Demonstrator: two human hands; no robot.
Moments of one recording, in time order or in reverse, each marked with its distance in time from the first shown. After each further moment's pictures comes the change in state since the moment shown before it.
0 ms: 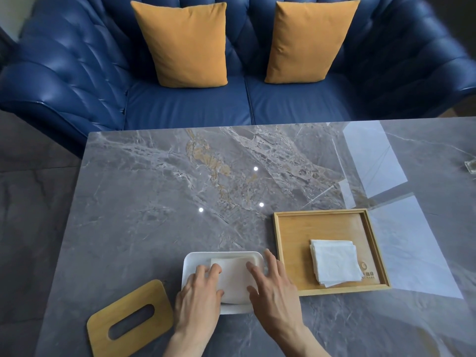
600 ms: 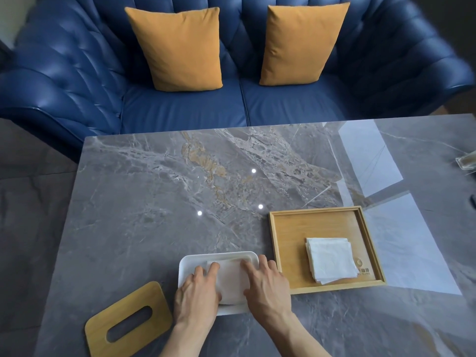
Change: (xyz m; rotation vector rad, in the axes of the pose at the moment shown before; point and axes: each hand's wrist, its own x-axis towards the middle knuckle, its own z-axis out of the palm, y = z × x) left_hand 0.007 0.005 -0.001 0.131 -0.100 -0.036; right_hand 0.012 -0.007 0.004 -0.056 -0.032 0.034
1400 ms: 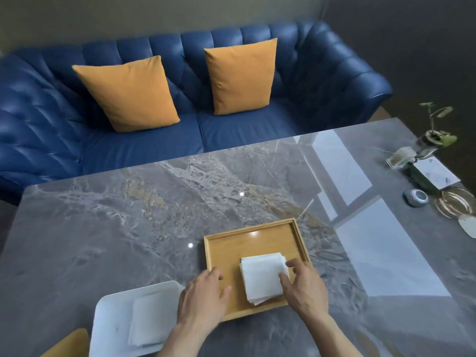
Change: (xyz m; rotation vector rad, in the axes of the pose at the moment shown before) left_hand 0.015 0.179 -0.002 -0.149 0.063 0.144; right_hand -0.012 0.239 -0.049 0.486 0.206 0.446
